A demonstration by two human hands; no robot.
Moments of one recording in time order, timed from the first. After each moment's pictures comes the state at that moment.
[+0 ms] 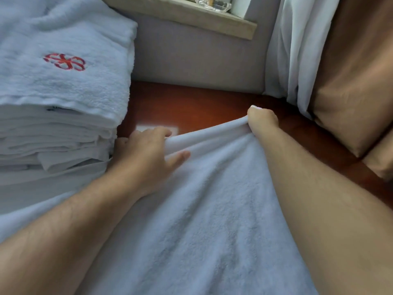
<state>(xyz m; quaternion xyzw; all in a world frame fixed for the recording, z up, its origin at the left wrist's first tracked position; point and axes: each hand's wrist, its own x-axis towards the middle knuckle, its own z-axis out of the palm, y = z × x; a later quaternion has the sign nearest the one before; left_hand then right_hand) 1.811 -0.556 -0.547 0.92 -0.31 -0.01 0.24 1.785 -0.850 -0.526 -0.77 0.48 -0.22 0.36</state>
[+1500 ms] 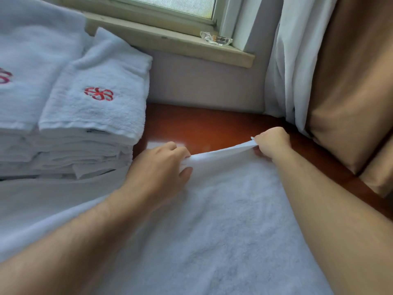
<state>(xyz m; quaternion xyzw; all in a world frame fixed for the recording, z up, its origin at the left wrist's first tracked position) 1.793 -0.550 -0.539 0.87 -0.40 0.16 0.24 1.759 -0.875 -0.520 -0.83 0.45 -0.18 0.28</state>
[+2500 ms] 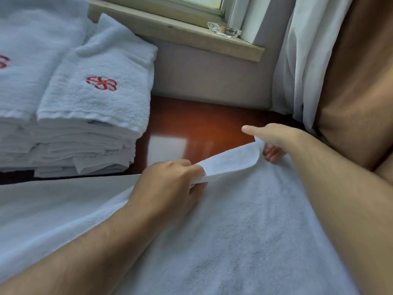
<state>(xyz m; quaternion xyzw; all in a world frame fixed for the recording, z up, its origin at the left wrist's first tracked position) 1.765 -0.542 -0.550 0.84 -0.45 0.15 0.28 1.760 -0.859 -0.489 -0.83 0.46 0.06 0.32</state>
